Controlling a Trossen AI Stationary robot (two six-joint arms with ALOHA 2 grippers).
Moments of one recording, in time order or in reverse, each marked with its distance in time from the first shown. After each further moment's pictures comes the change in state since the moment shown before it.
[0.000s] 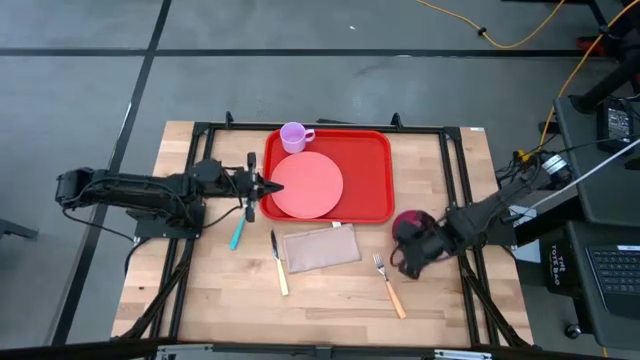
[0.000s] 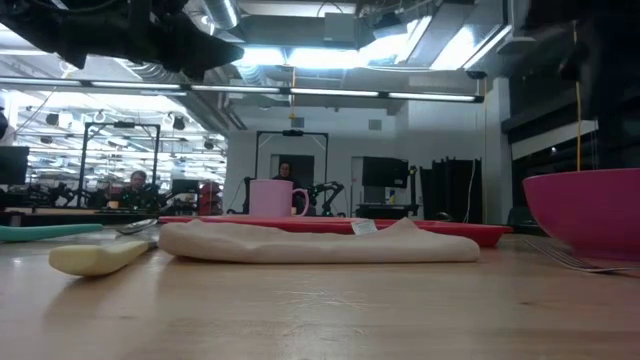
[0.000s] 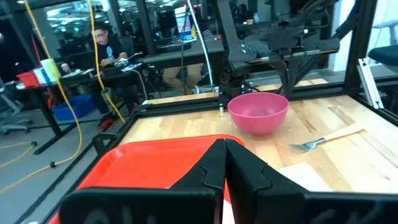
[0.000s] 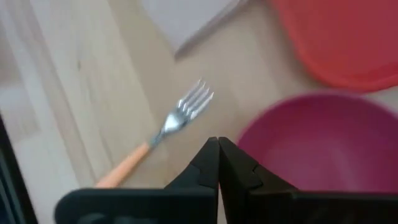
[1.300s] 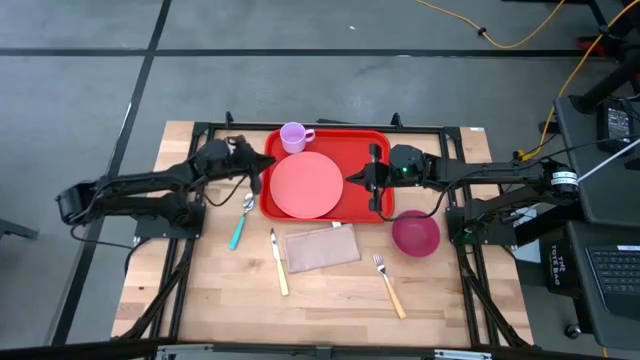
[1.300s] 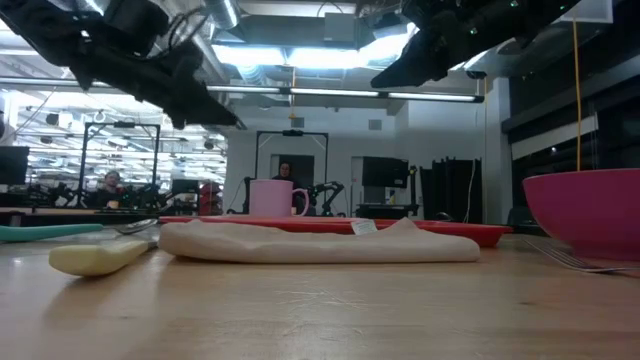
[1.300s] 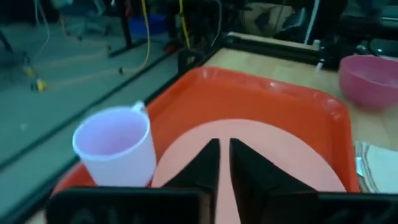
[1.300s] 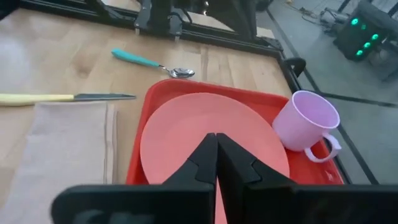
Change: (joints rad) left arm 0.359 0.056 0.000 -0.157 0.006 -0.153; right arm -0.745 -0.024 -0.135 0.932 -0.287 -1.203
